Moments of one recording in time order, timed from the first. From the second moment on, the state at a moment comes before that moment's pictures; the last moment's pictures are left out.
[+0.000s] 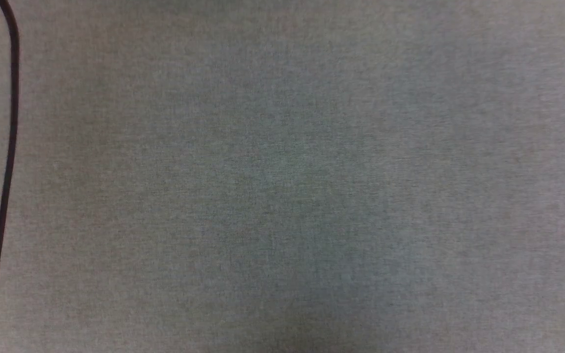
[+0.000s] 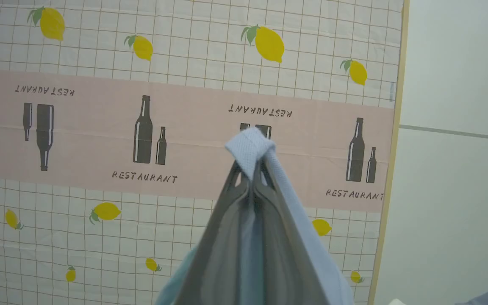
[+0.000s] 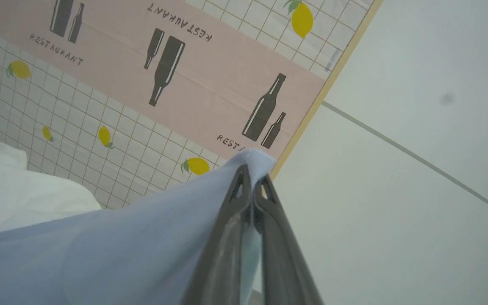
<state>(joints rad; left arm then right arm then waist) -1.73 0.28 -0.17 0.58 -0.38 0.09 -0.08 -1.81 -0.28 0.22 0.67 -0.01 0.13 0.16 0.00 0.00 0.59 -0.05</state>
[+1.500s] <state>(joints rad) -0.07 0.46 -0.37 -0.13 -0.59 0.03 0.10 -0.10 -0.42 0.09 -0.15 0.49 0.13 0.26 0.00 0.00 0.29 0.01</state>
